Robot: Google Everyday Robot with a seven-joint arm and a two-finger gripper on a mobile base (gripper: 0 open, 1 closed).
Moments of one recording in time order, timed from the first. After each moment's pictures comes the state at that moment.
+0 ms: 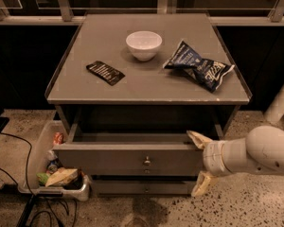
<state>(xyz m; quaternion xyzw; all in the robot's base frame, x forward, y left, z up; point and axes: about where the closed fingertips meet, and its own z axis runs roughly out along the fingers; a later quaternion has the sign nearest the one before) 0.459 -0.172 0.643 -0.68 0.65 0.05 0.33</state>
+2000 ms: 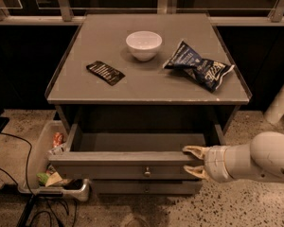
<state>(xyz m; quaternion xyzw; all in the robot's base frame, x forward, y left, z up) 0.441 -0.169 0.641 -0.68 0.65 0.06 0.33</state>
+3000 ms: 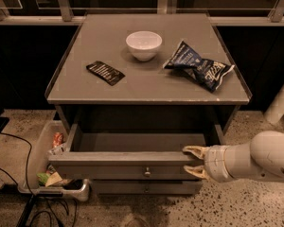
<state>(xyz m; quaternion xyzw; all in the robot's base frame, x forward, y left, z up) 0.441 -0.168 0.644 -0.68 0.65 0.06 0.33</state>
